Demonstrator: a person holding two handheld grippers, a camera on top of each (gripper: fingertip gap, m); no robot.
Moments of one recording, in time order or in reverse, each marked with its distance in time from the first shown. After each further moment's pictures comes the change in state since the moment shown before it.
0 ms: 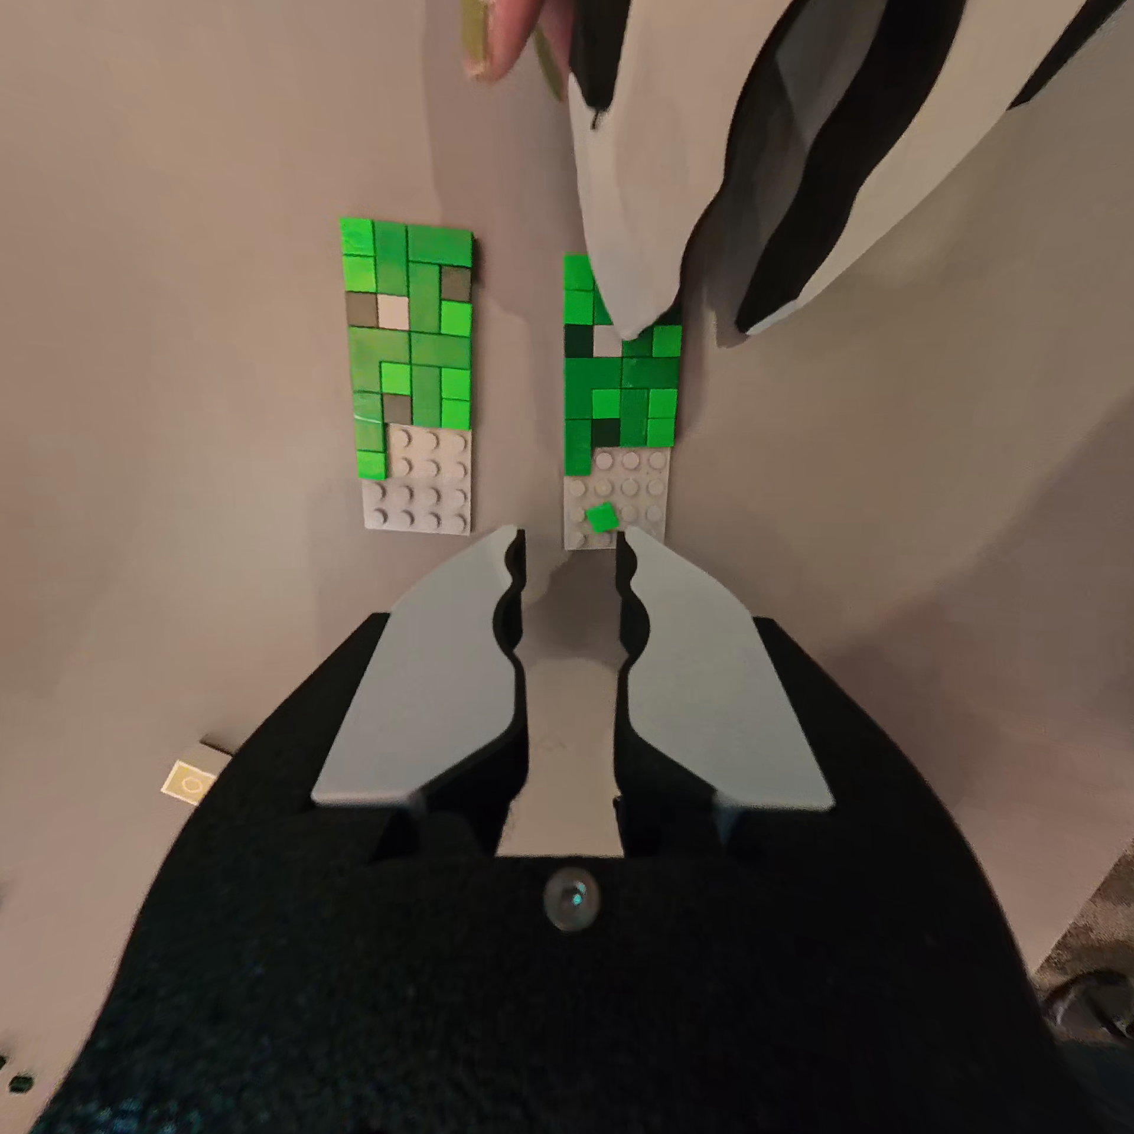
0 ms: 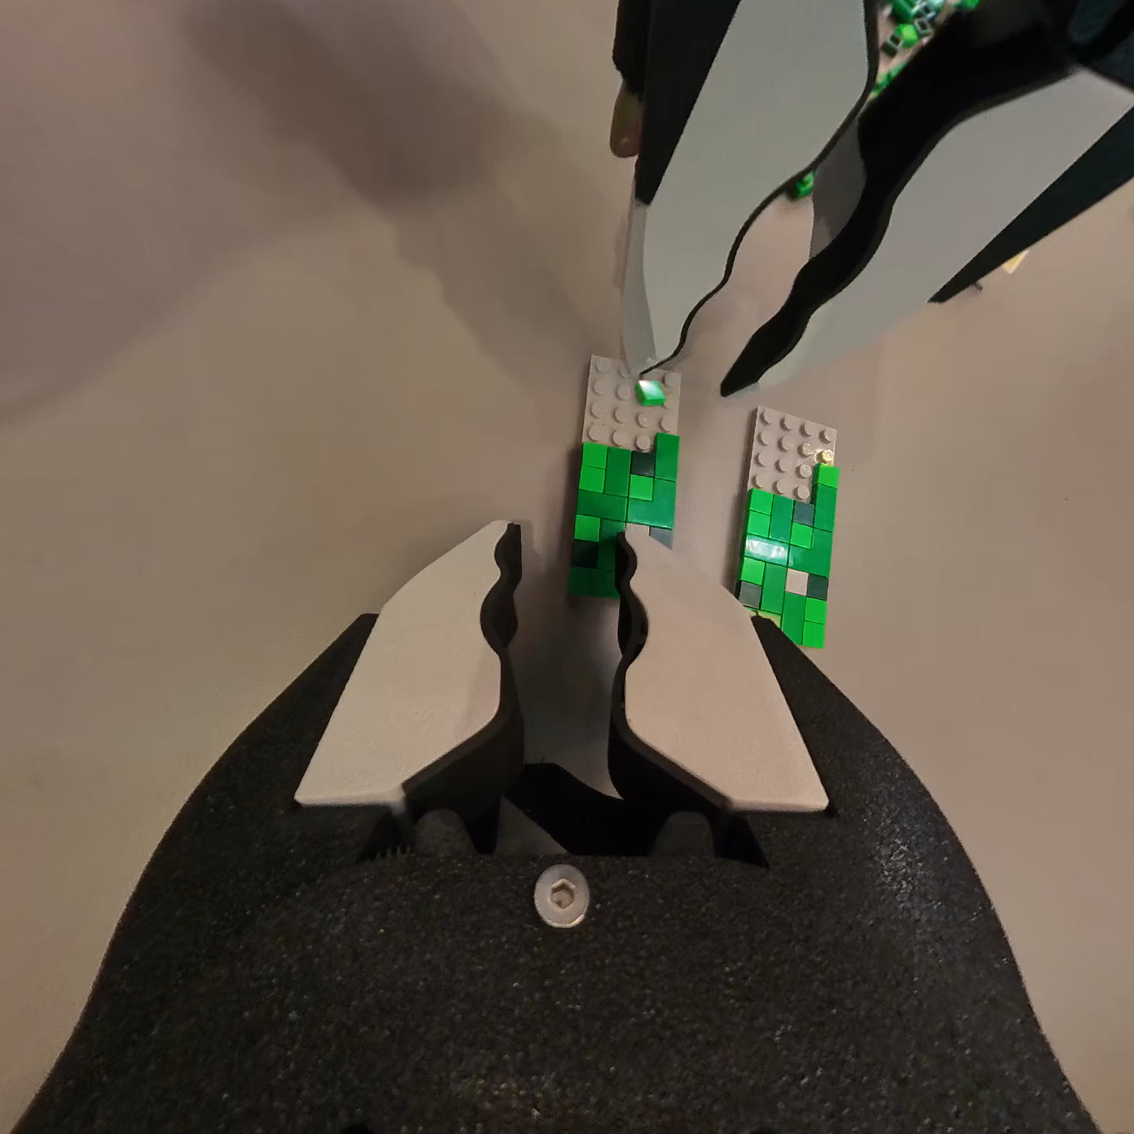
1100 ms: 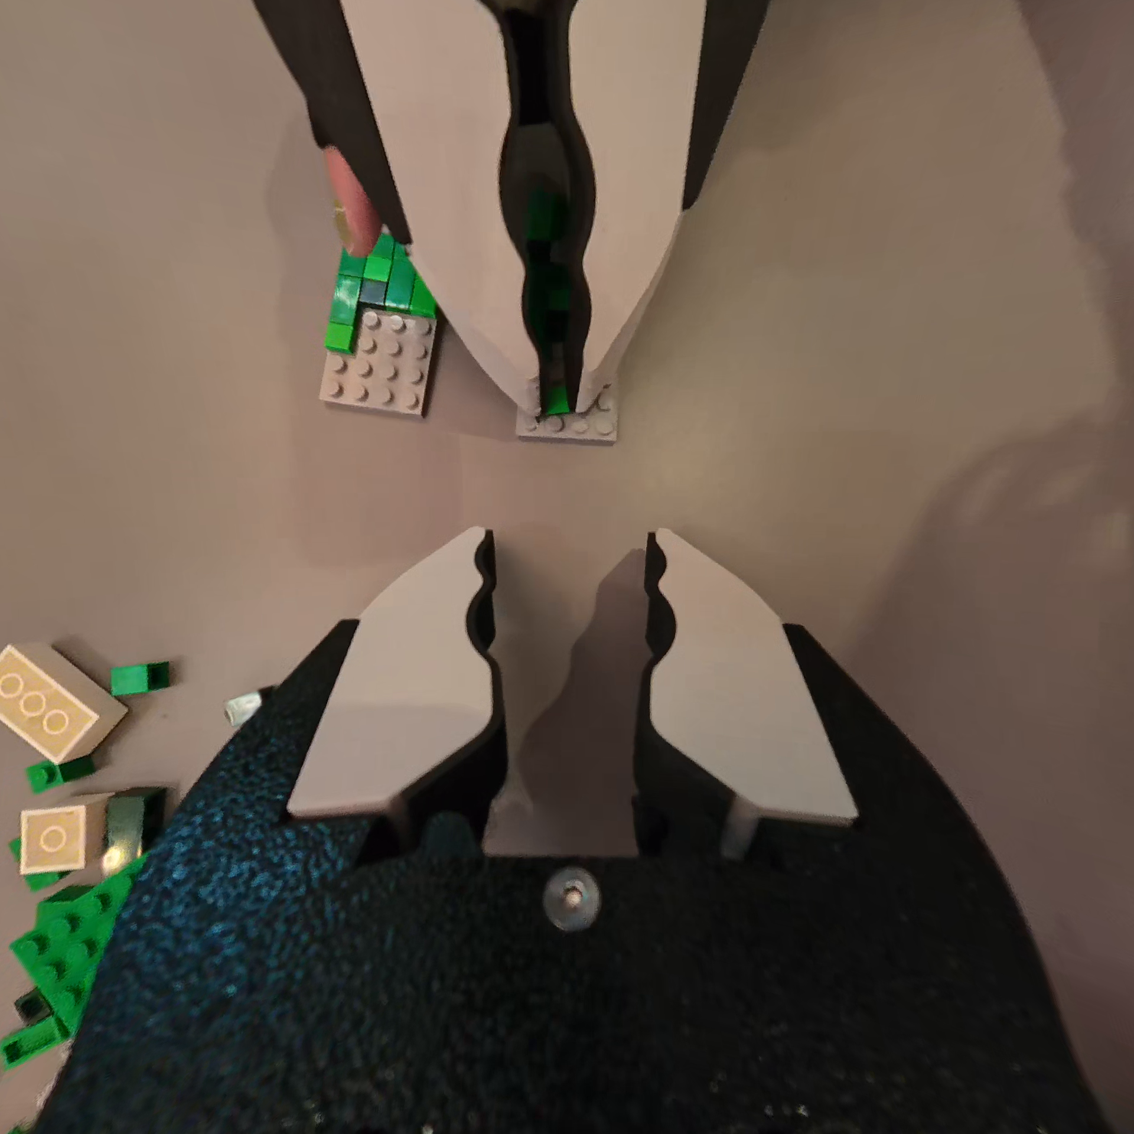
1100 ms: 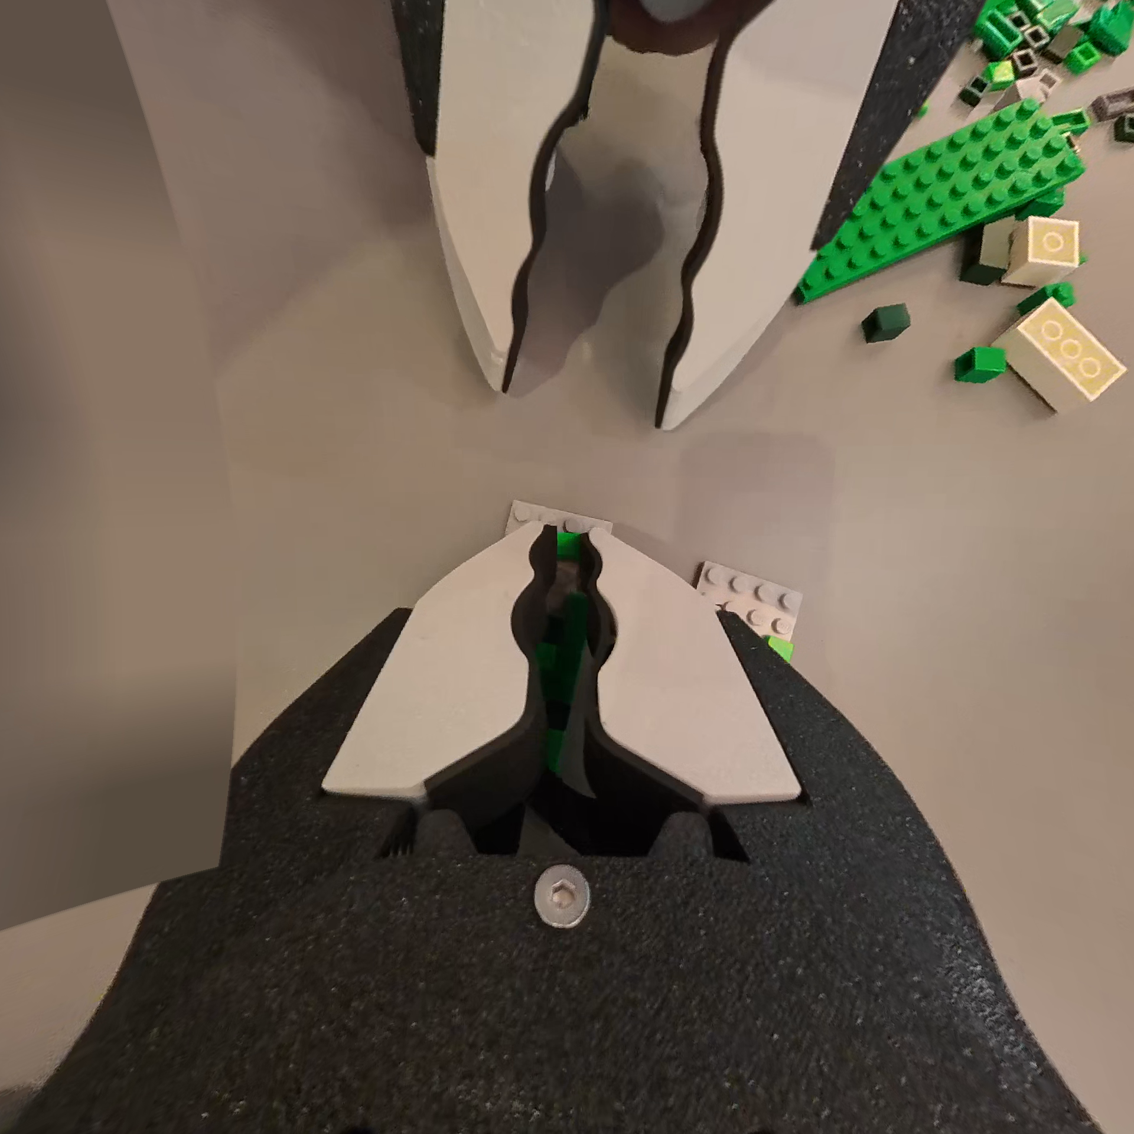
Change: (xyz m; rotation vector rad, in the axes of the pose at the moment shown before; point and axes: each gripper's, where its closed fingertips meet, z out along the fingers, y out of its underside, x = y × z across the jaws) left arm 0.011 0.037 -0.006 0.448 -0.025 -0.044; right arm 0.020 -0.033 0.037 -0.028 -0.223 0.017
